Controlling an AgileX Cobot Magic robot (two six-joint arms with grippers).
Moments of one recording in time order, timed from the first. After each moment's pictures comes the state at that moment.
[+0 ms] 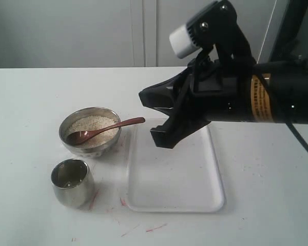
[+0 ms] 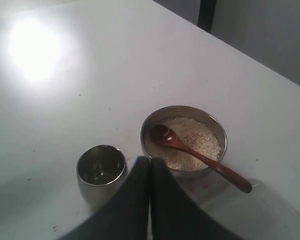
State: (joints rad) left arm 0.00 0.00 0.00 -0.06 -0.10 -0.05; right arm 0.44 1.23 -0.82 -1.74 -0.43 1.60
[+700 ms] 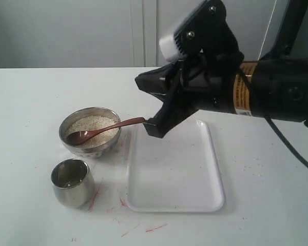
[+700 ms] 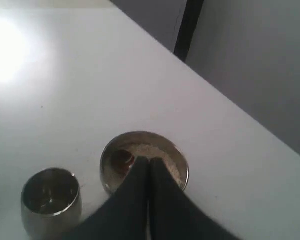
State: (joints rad) left arm 0.00 0.00 0.00 -0.06 -0.10 -0.05; right arm 0.44 1.32 -0.82 -1.28 -0.38 1.02
